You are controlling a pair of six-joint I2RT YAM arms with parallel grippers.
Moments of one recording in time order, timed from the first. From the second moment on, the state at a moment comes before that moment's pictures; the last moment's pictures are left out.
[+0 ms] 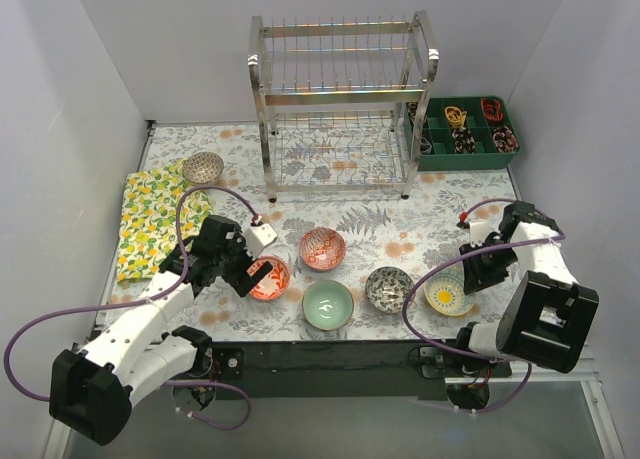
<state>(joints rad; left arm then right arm) -0.42 0.93 0.63 -0.62 0.13 0.46 -0.31 1.31 0.80 -1.07 -0.31 -0.64</state>
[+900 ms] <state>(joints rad) -0.42 0.82 0.63 -0.56 0.16 0.38 0.00 1.14 1.31 -1.18 -0.30 -0.49</state>
